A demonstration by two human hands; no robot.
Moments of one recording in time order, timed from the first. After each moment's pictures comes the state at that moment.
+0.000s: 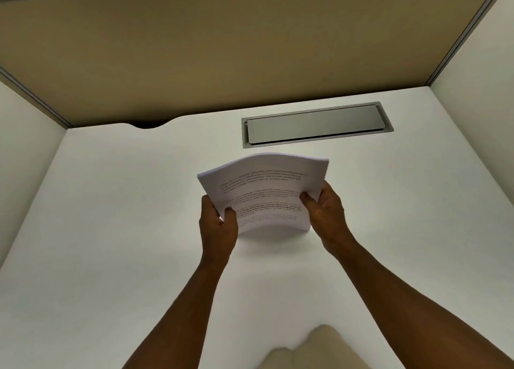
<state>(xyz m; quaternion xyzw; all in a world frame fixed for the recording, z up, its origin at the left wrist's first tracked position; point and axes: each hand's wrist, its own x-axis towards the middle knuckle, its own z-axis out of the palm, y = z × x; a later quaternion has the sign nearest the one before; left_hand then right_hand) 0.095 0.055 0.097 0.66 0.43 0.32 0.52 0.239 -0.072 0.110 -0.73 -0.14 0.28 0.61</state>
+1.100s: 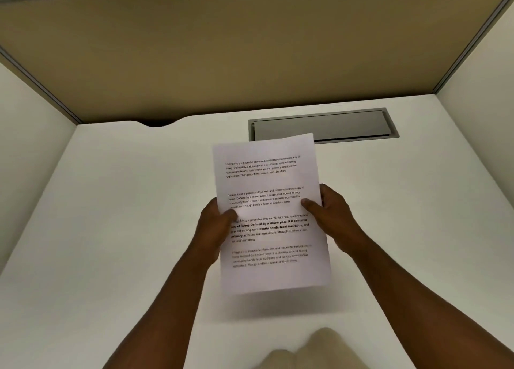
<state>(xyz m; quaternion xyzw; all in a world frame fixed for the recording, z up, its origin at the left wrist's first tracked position) 0.076 0.086 0.100 0.55 0.49 0.14 0.66 0.257 -0.075 0.095 -0.76 -0.20 0.34 0.52</state>
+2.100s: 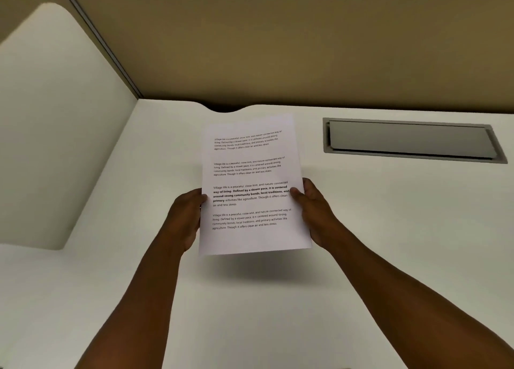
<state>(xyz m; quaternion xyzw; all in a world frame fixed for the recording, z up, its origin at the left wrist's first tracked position) -0.060 0.273 0.094 0.48 0.57 0.18 0.64 0.148 0.134 0.057 -0.64 -0.14 0.49 0.58</state>
